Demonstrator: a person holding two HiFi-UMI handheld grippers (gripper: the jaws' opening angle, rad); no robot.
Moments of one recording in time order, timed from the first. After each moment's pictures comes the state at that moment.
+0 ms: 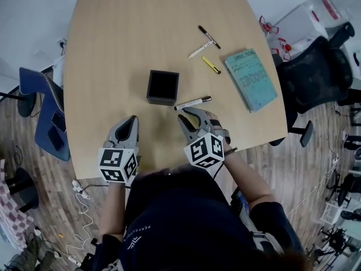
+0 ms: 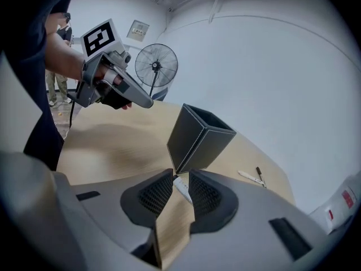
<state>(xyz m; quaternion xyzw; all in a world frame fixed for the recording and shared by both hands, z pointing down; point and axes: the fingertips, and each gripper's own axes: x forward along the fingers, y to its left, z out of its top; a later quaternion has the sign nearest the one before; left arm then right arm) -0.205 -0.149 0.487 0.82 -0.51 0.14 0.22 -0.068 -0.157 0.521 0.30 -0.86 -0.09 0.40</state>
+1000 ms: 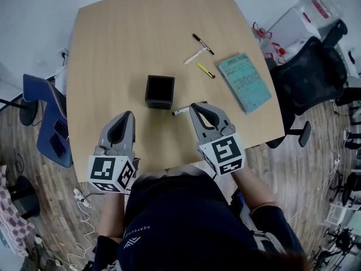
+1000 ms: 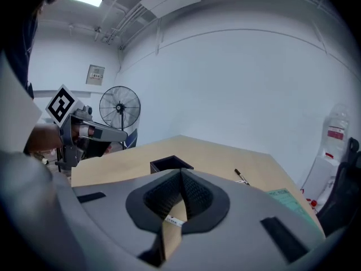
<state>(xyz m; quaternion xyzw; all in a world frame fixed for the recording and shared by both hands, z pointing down) -0.200 -0.151 0.384 0.83 -0.53 0.05 0.15 -0.038 -0.167 0.396 0.43 -0.88 0.04 0.21</state>
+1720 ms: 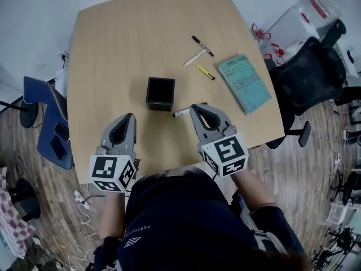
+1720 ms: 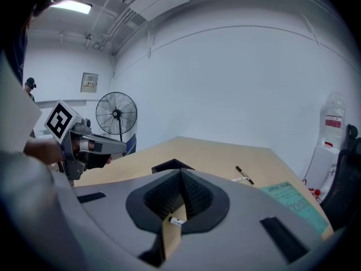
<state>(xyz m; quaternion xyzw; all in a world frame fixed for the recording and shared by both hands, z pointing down) -0.202 -0.152 0.391 0.83 -0.52 0.07 0.16 -0.042 -0.166 0.386 0.44 -0.88 0.07 0.19</state>
